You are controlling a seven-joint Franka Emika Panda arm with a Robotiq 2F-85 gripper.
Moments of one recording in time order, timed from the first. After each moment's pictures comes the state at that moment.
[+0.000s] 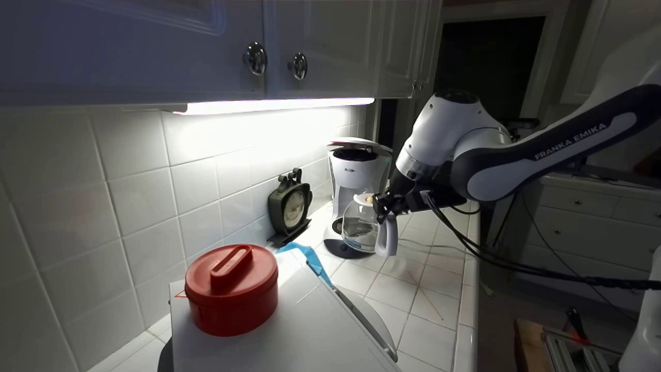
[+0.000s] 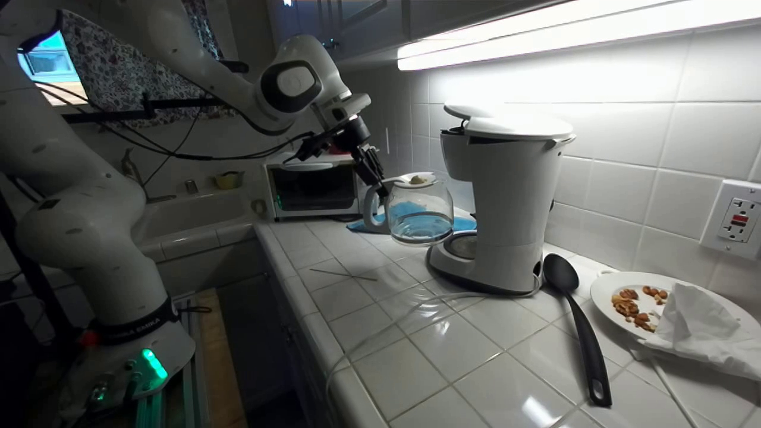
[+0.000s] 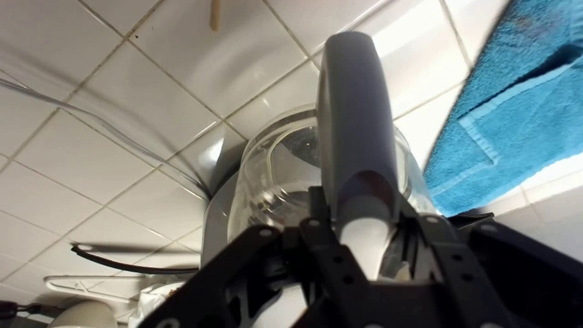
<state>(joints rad) -0.21 -0.30 0.05 -2.48 -0.42 2.57 0.87</state>
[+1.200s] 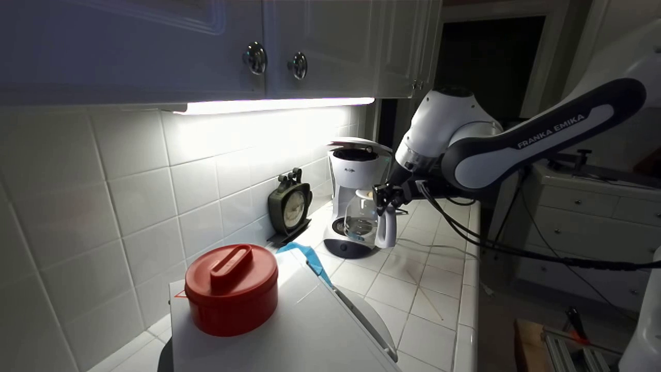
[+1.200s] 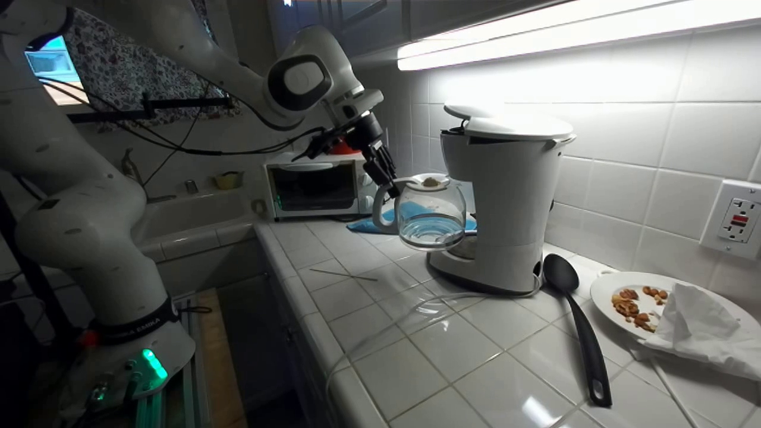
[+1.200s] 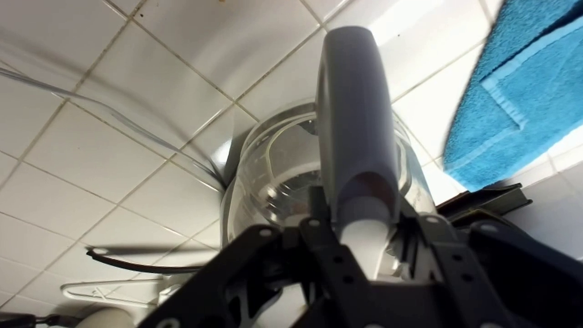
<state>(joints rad) -0.21 -0.26 -0.01 -2.43 -0.37 2.57 0.84</state>
